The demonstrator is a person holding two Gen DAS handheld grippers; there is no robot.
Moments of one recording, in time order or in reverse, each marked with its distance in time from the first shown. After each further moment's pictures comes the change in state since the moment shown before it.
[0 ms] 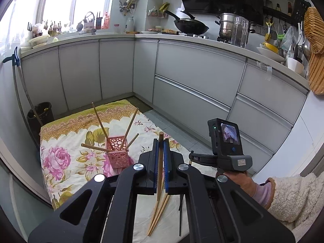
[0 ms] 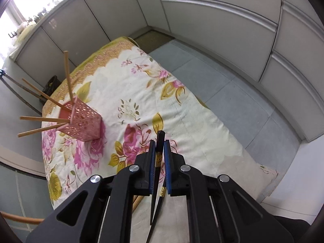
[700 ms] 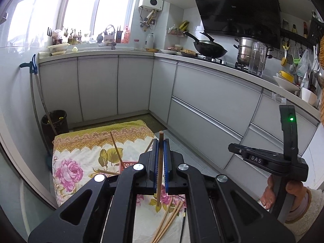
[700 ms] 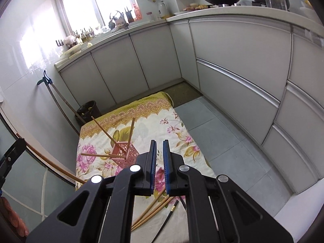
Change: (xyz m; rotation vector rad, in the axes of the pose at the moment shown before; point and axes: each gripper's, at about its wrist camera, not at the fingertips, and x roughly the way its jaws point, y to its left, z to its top) left arm -0.016 0.007 0.061 -0.091 -0.114 0.125; right arm -0.172 0.020 0.050 -0.196 -0.299 0.156
